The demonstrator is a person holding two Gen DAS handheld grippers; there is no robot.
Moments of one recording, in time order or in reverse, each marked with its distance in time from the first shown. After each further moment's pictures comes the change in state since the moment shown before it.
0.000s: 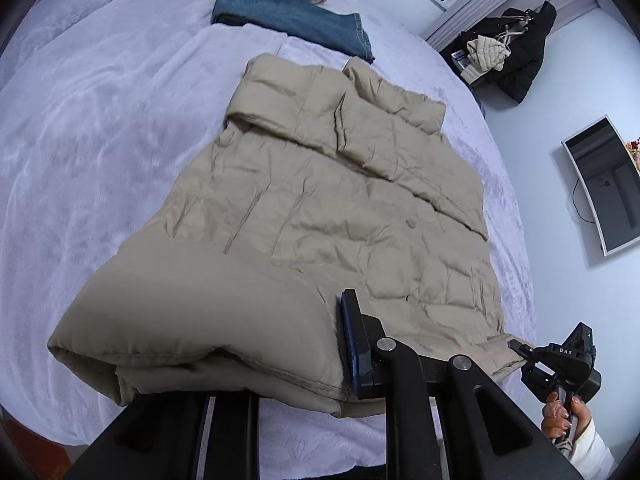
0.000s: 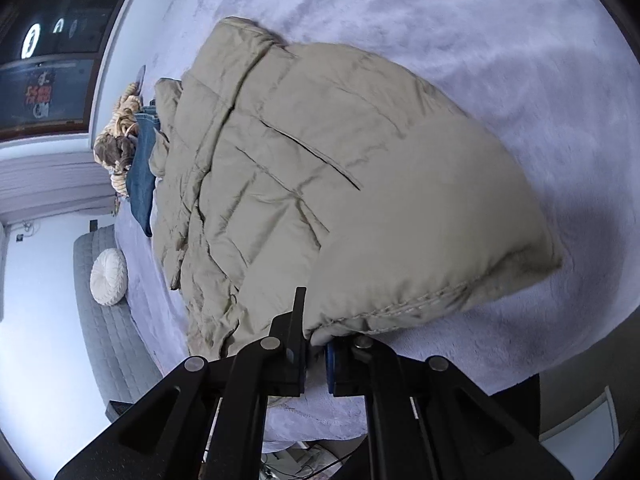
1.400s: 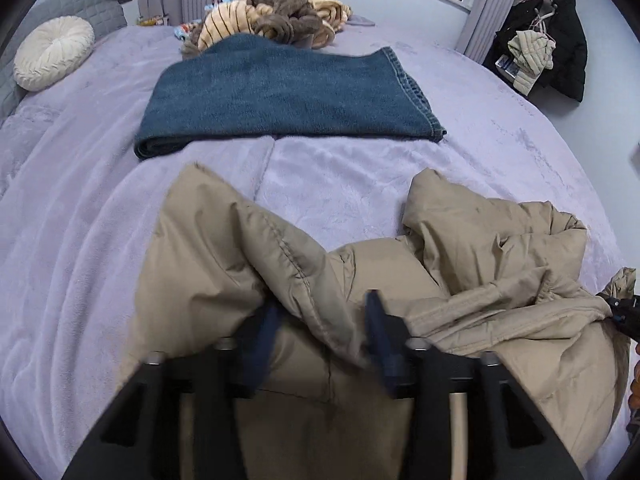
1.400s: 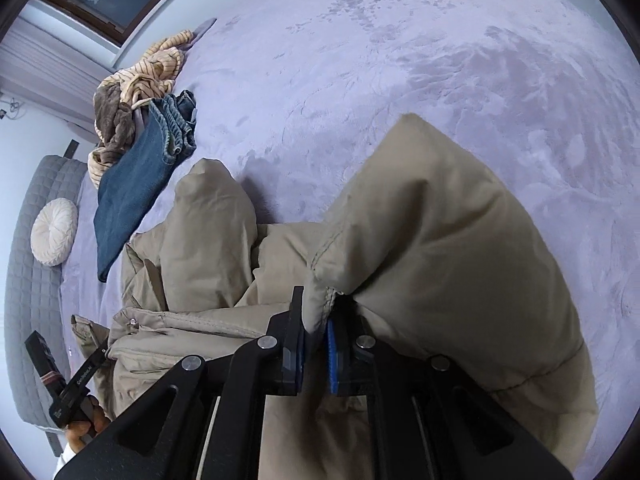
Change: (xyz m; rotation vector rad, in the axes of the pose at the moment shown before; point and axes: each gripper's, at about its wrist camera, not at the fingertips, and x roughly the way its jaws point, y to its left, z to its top) left arm 0.210 -0.017 0.276 0.168 -0.175 0.307; right arm 0.185 0.211 0.283 -0.480 -0.060 -0.161
